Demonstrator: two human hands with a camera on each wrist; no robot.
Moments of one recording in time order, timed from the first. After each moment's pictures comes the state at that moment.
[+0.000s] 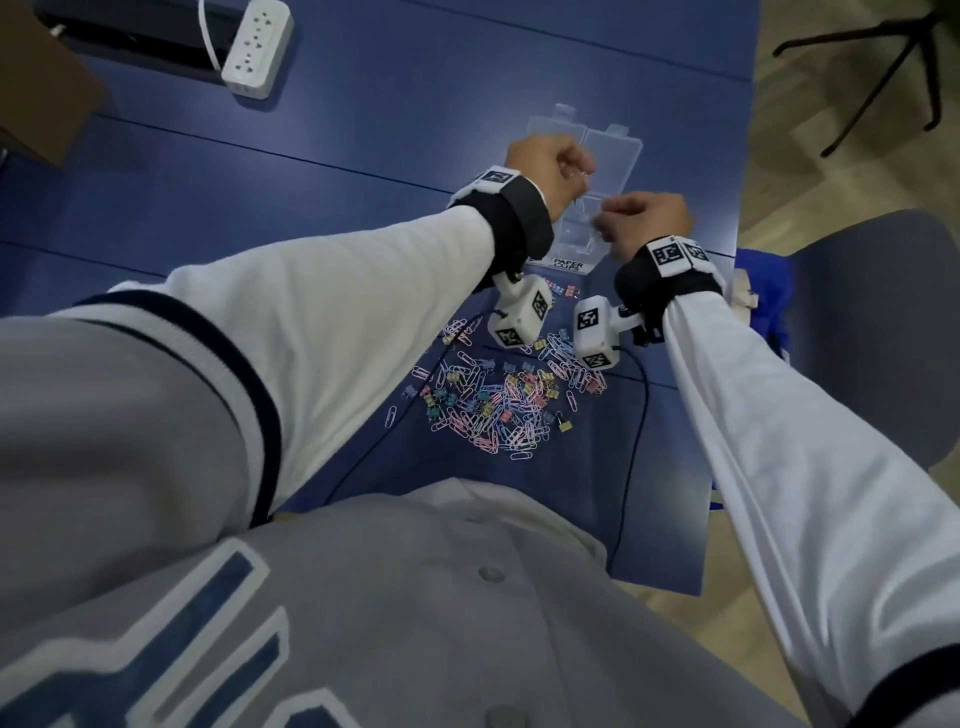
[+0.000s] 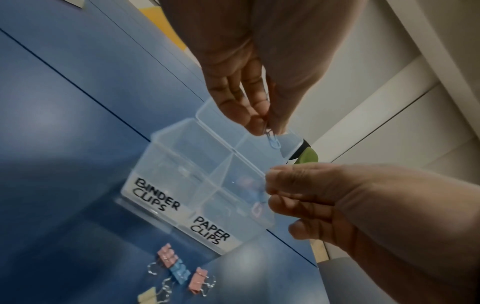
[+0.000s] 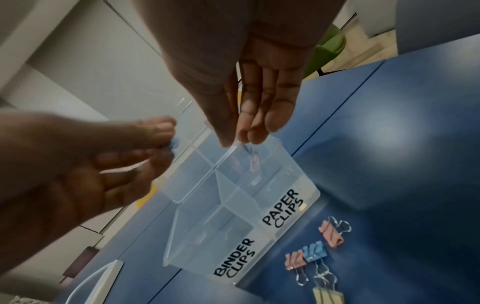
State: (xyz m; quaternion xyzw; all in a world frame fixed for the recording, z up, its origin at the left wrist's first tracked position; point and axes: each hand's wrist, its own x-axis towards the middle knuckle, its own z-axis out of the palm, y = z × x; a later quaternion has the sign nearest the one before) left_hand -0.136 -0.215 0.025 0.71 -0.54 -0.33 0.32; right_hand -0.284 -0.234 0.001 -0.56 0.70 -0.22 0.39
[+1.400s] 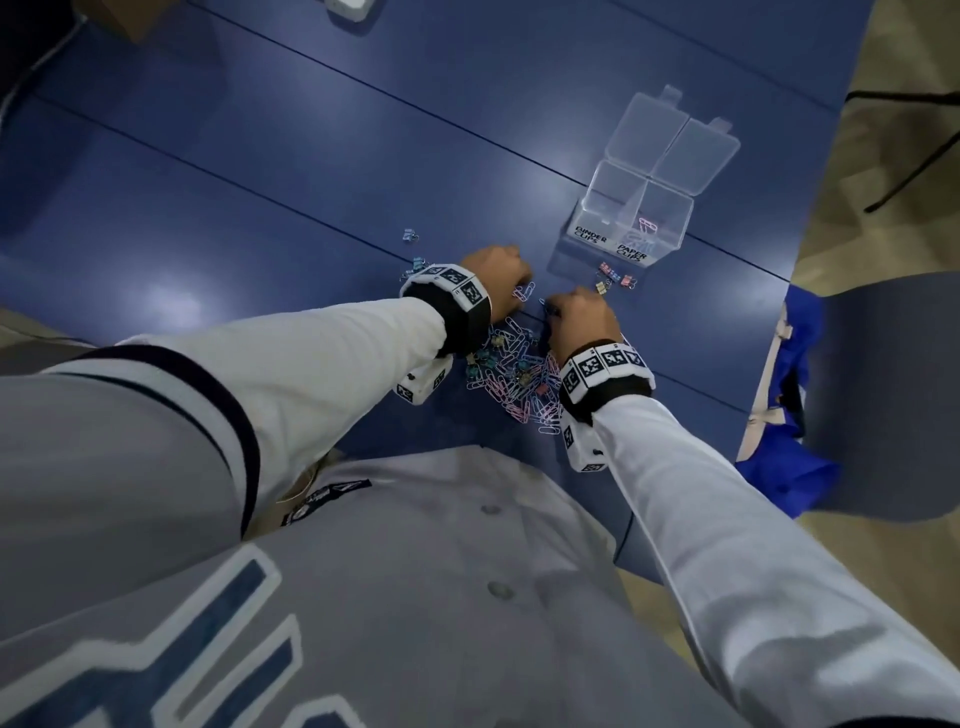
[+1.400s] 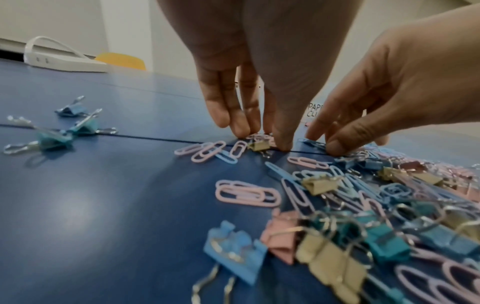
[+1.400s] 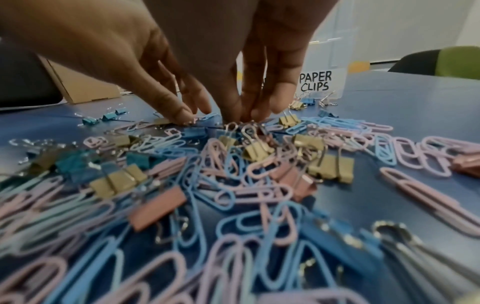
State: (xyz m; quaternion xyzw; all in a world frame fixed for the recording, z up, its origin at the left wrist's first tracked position) left_hand -0.080 -0.067 -0.035 0.70 -0.67 -0.25 -0.02; right_hand -0.231 -0.089 -0.039 -0.84 0.51 0.08 0.19
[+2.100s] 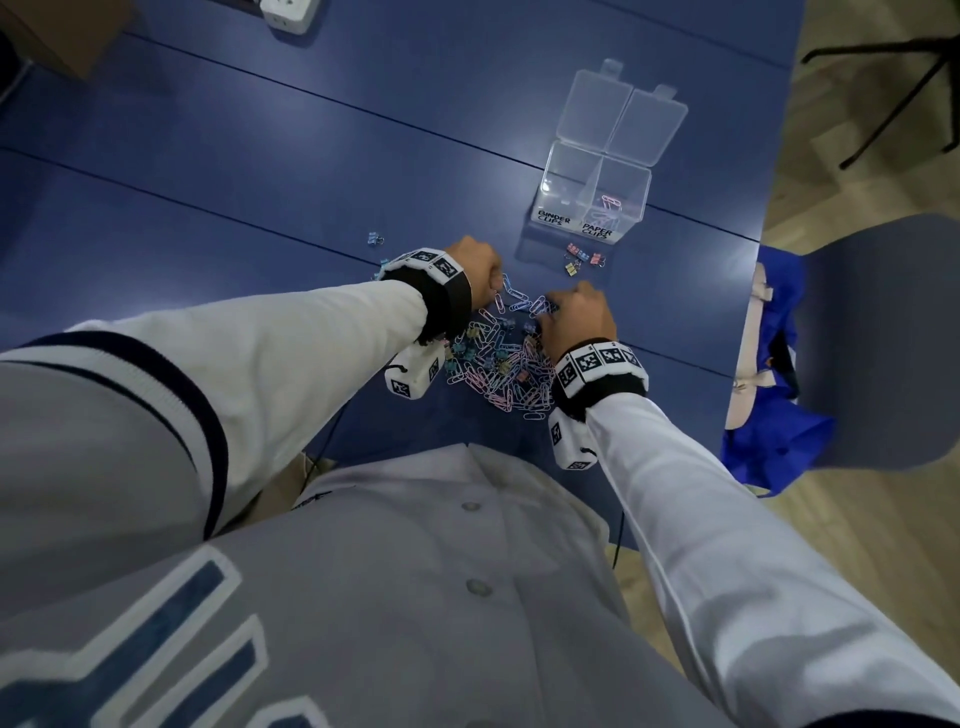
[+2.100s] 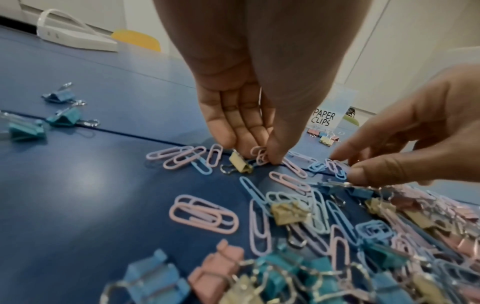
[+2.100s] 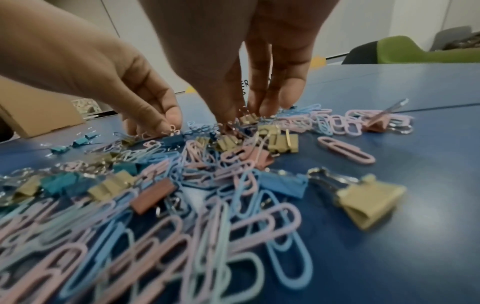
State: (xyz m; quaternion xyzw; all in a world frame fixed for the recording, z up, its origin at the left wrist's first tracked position) left_hand -0.091 -0.072 -0.026 0.72 -0.60 -0.34 0.02; right_hand -0.260 -0.080 -0.042 -0.78 0.59 0.04 0.20
